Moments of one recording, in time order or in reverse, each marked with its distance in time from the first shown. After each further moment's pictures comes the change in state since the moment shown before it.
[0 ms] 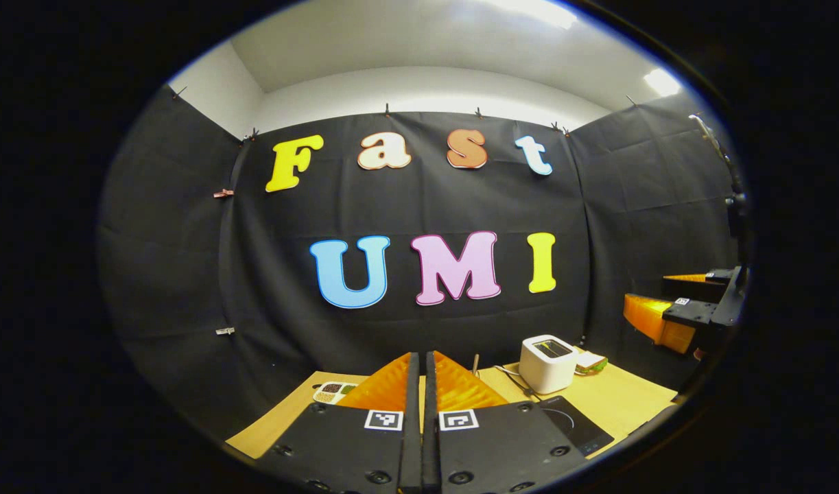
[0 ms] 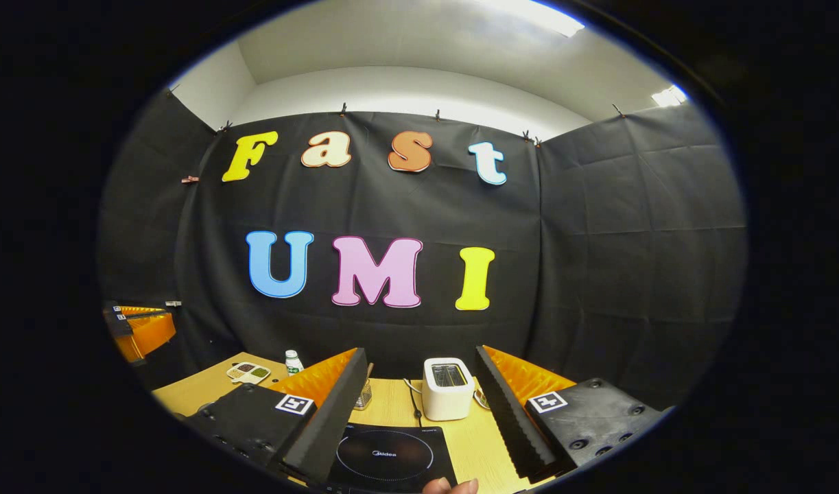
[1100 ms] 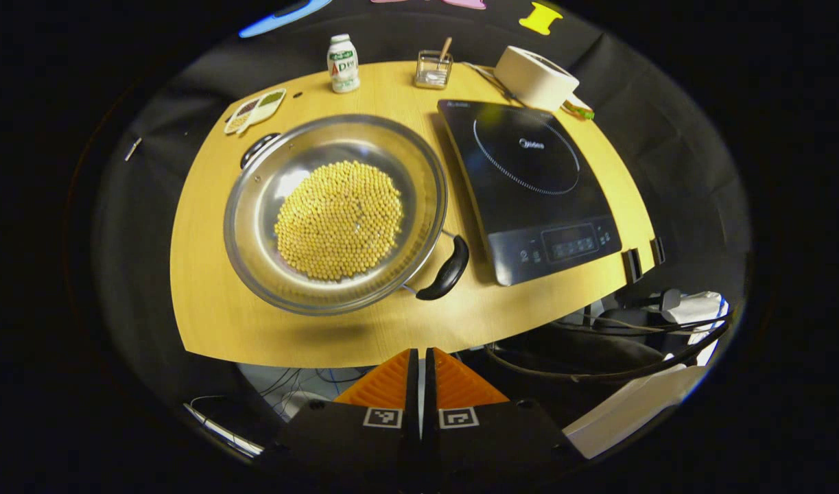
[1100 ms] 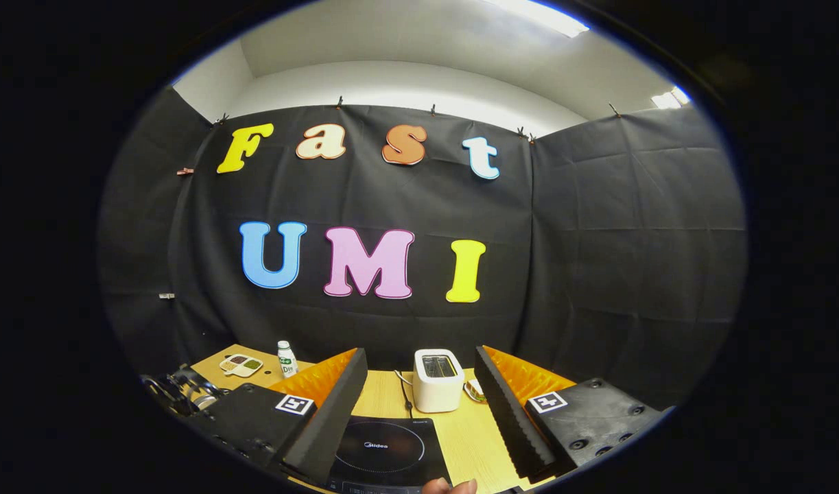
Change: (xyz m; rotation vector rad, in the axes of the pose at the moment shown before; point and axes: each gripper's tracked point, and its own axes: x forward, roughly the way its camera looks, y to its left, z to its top) left arm -0.123 0.002 -0.318 -0.065 1.428 -0.323; right arm -0.014 -0.010 -0.013 -0.017 0.037 -0.035
